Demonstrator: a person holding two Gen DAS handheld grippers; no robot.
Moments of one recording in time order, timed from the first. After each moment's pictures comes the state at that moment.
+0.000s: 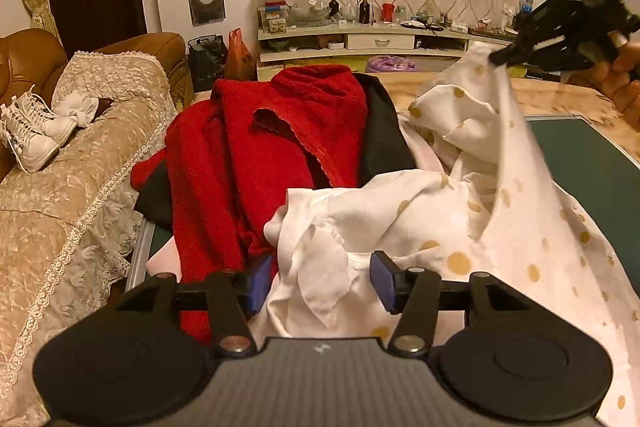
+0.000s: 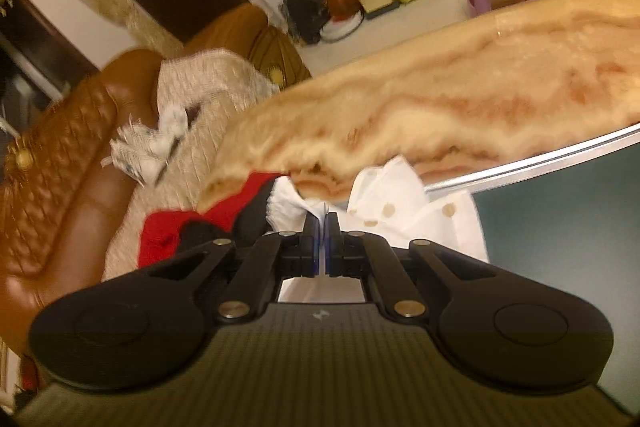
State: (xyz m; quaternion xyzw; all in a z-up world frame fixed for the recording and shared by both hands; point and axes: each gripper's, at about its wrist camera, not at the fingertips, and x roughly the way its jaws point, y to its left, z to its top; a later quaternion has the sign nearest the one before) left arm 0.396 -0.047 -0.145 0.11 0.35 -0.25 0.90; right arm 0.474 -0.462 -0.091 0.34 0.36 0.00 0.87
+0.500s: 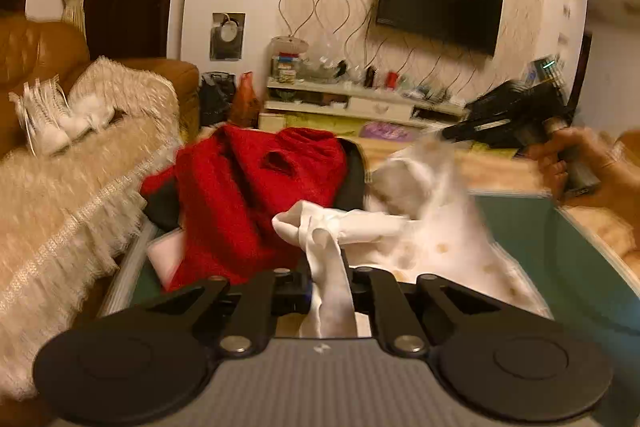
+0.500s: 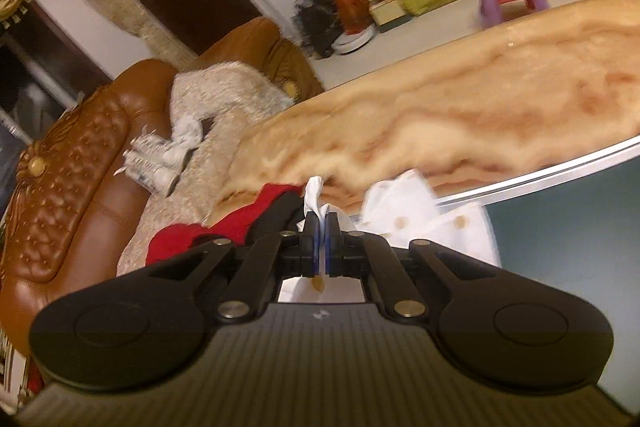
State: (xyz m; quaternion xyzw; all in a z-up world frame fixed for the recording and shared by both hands) left arm 0.292 -0.018 -0.104 -0.02 0.29 -0.26 0.92; right arm 0.481 -0.453 -0.095 0.34 0.34 0.02 0.88
